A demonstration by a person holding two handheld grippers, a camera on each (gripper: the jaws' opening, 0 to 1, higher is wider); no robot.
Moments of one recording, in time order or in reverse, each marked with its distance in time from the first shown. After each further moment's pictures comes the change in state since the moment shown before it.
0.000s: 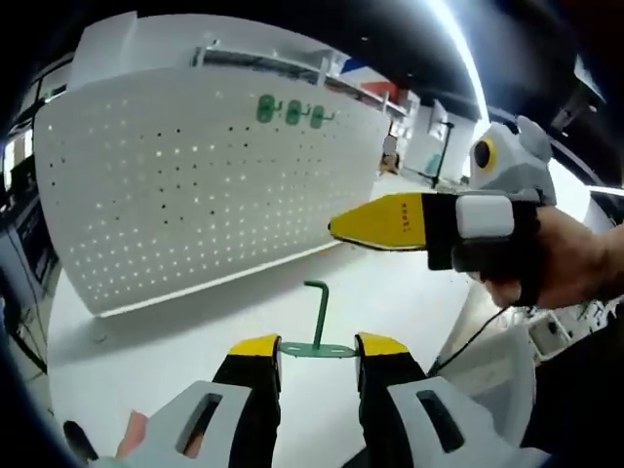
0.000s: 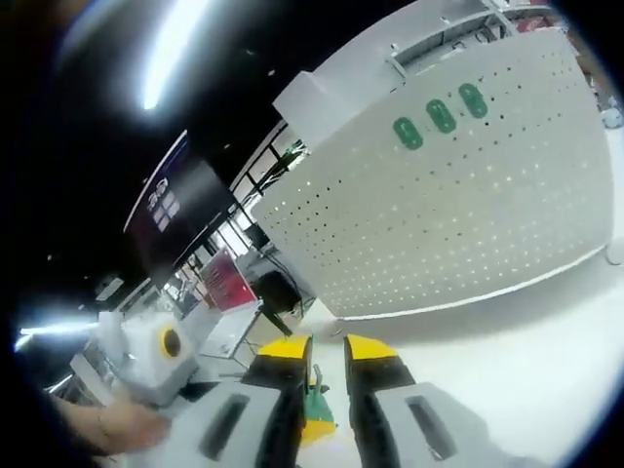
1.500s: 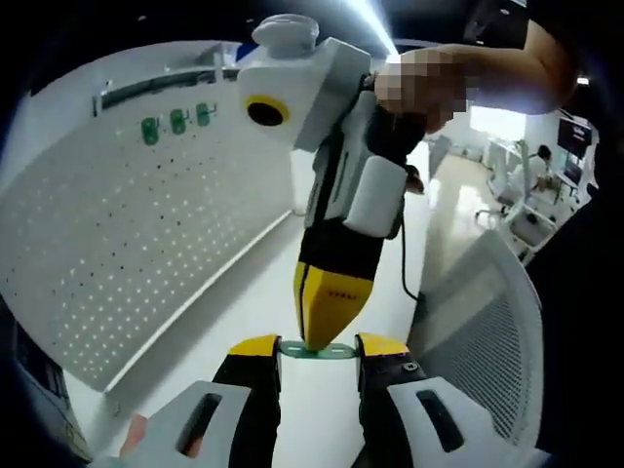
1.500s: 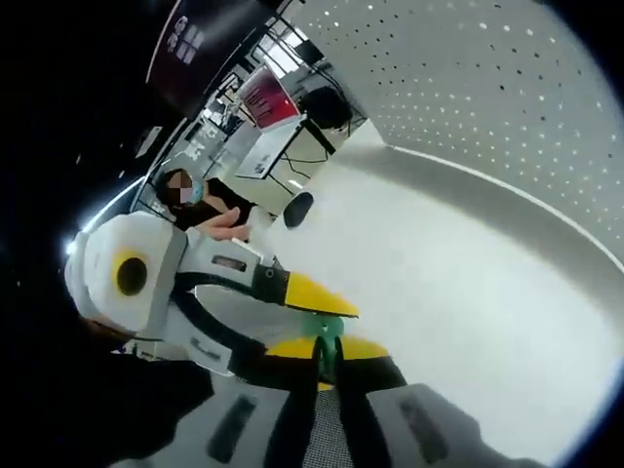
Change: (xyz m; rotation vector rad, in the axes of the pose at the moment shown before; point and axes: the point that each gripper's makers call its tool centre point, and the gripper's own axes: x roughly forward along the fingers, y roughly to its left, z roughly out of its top) left arm 0.001 -0.048 -0.023 0.393 0.094 -0.166; right arm -0.011 0.015 -0.100 -0.103 0.811 0.217
